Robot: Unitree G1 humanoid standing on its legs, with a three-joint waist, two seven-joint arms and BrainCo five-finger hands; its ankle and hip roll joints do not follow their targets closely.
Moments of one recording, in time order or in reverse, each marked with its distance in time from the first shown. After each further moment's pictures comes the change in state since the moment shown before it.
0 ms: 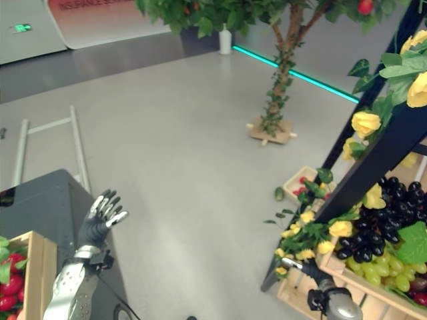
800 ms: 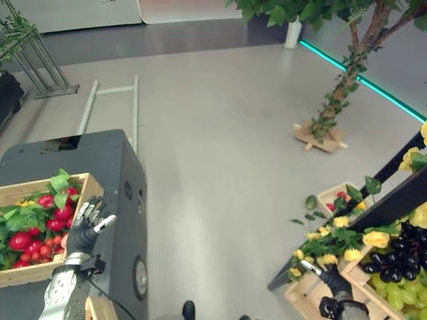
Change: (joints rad) left arm 0.032 -0.023 0.118 -0.014 -0.002 -0.009 0.019; right arm 0.065 0.074 -0.133 -0.037 -0.004 0.014 -0.060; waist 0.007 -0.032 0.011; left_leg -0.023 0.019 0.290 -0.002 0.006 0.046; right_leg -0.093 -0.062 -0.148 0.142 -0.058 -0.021
